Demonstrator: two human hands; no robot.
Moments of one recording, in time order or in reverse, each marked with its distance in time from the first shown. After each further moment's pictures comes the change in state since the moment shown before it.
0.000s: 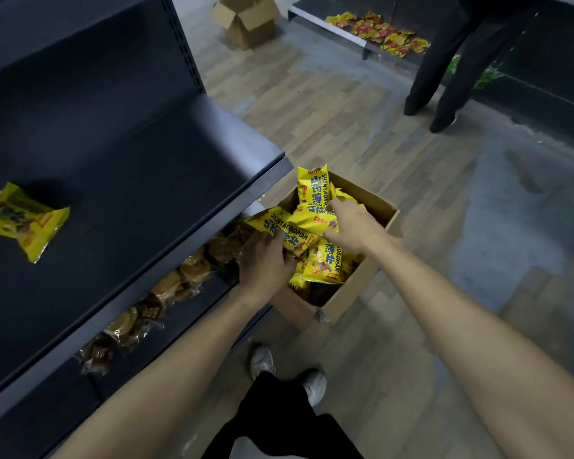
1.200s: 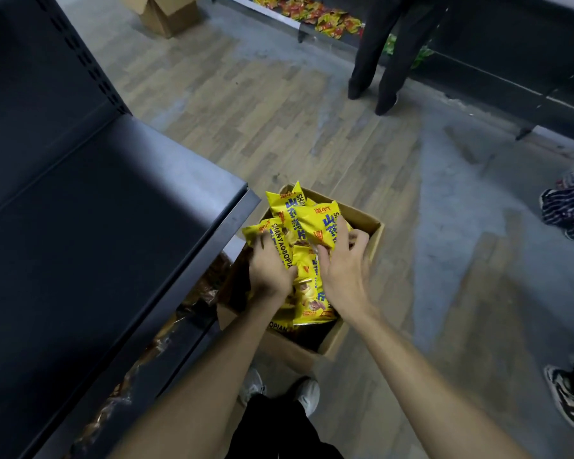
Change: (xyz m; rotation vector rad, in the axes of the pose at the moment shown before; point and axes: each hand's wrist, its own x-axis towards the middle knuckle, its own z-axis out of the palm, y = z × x) left_hand 0.108 0.017 0.060 -0.233 -0.113 -0.194; right_hand 0.012 0.001 0.061 0.174 0.582 0.422
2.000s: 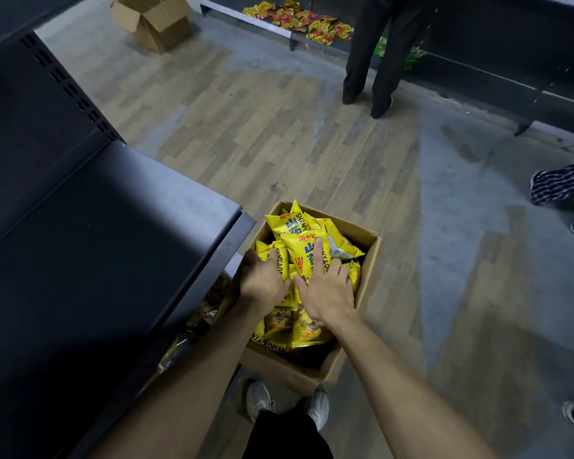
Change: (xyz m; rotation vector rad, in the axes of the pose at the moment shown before) left_hand 0.043 -0.019 0.007 0.457 -0.255 0.083; right_hand 0.007 -0.005 0.042 -0.300 -0.357 0.104
